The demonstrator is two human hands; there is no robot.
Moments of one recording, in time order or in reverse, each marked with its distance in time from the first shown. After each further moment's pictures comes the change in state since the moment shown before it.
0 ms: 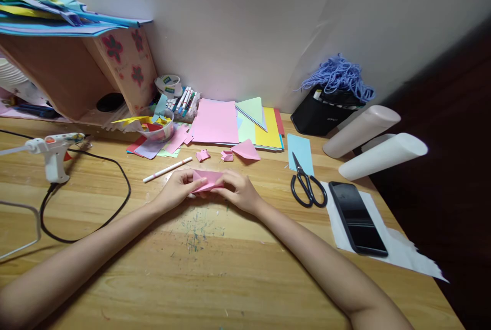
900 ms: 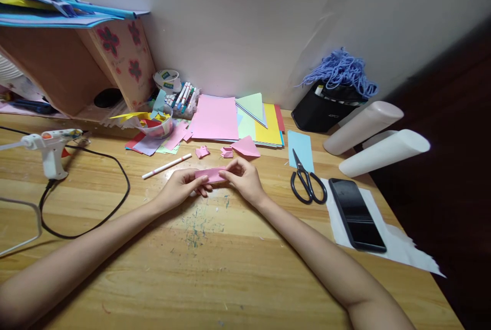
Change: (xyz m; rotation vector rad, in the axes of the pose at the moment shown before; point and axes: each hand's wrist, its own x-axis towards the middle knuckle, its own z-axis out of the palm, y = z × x) left_hand -0.002 -0.004 0.007 -0.099 -0.092 0.004; right_hand 0.007 0.000 0.002 0.435 0.296 0.425
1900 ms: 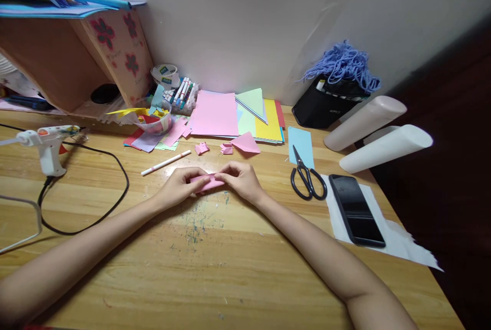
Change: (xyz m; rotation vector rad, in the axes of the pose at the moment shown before) left_hand -0.003 0.008 -0.001 0.348 0.025 0.086; right_hand -0.004 0.003 -0.001 -0.130 -0.141 0.013
